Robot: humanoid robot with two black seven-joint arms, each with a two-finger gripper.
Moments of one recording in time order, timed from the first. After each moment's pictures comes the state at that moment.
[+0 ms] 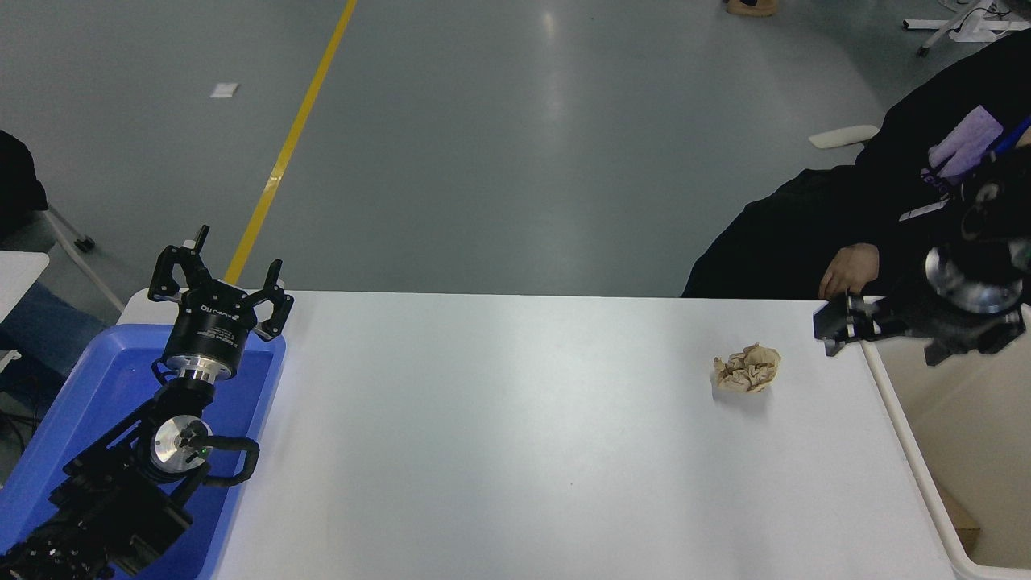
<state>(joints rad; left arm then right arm) -0.54 0.25 -0.94 -0.52 0.01 -0.56 -0.50 2.48 -0.36 -1.44 1.52 -0.09 0.74 -0.16</state>
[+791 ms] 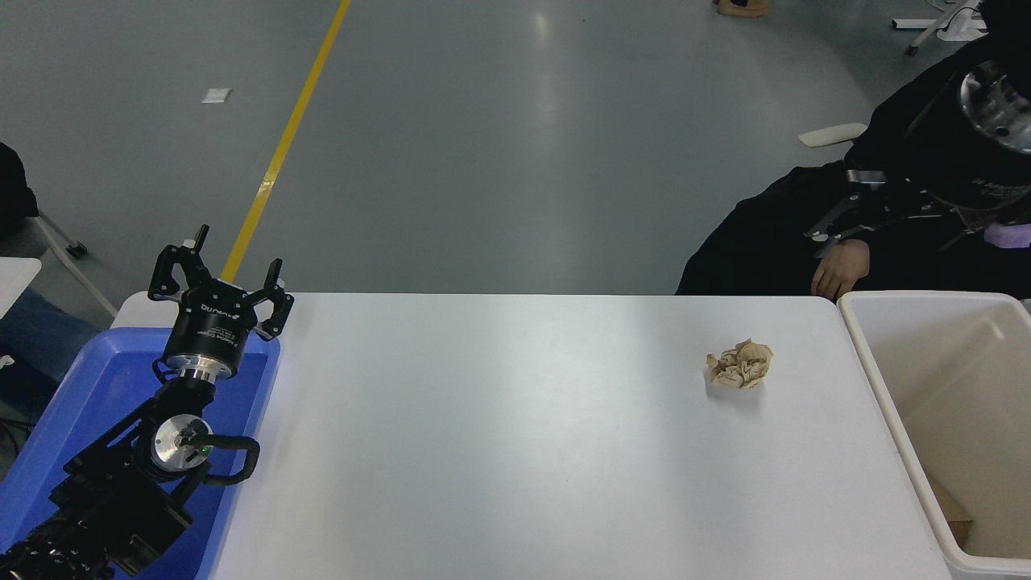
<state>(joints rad) -0.54 0.25 -0.94 -0.52 0.01 -0.56 -0.50 2.58 -0.31 -1.41 1.53 -0.08 0.78 -0.16</state>
